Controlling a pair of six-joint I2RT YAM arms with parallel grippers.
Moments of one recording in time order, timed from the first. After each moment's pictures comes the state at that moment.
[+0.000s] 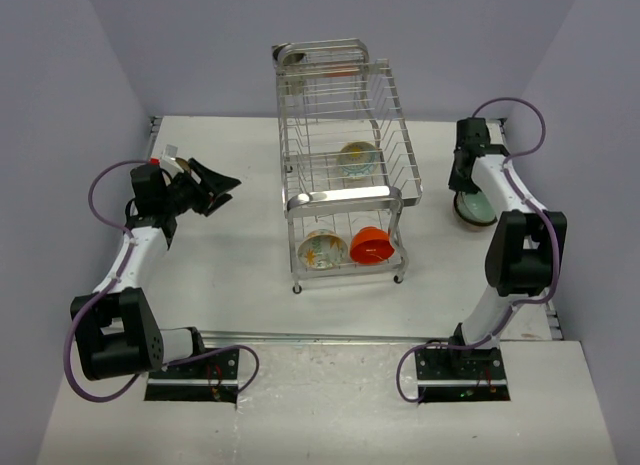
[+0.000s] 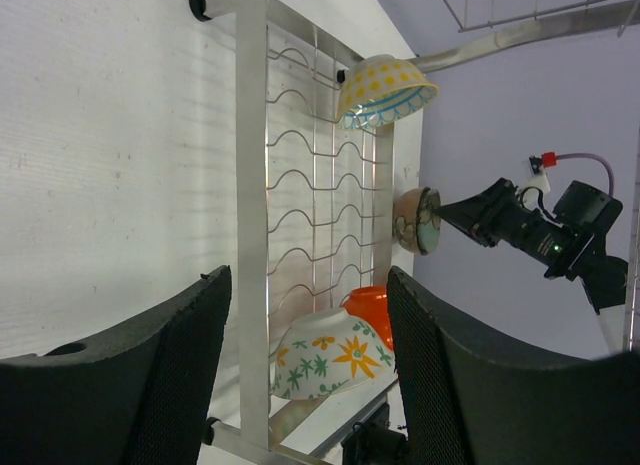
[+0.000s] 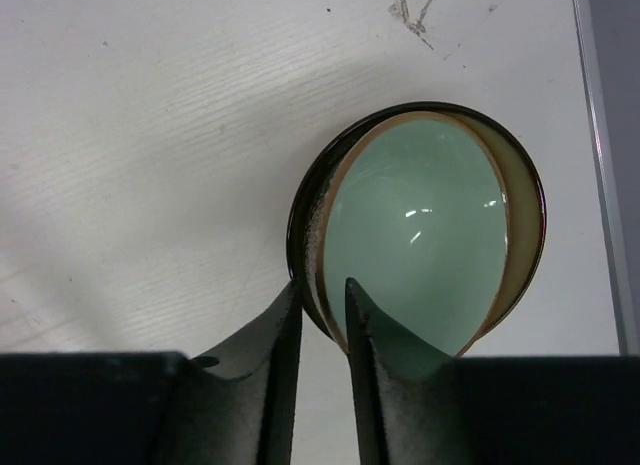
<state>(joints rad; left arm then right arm) 0.17 1.29 0.79 0.02 0.72 -0.87 -0.01 1.80 1.45 -0.70 0.33 0.24</state>
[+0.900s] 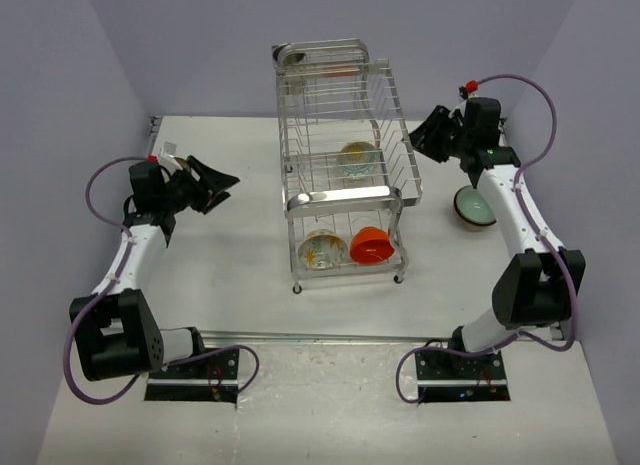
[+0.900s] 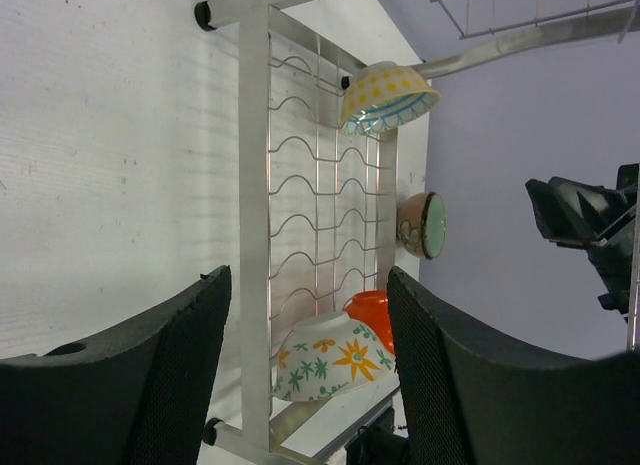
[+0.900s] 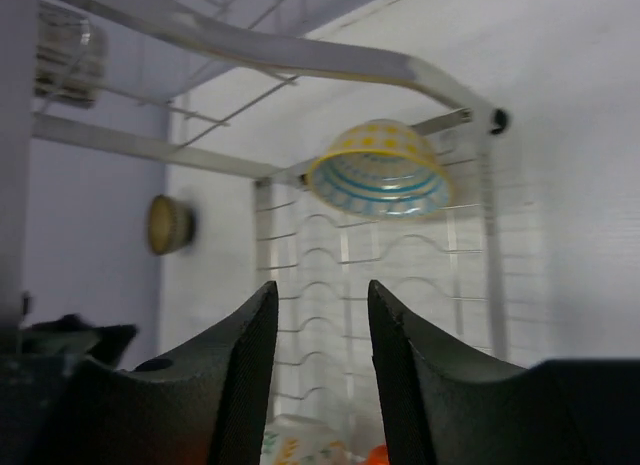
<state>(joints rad) 0.17 1.28 0.82 -0.02 0.70 -0.85 0.06 1.57 1.45 -0.44 -0.29 0.56</state>
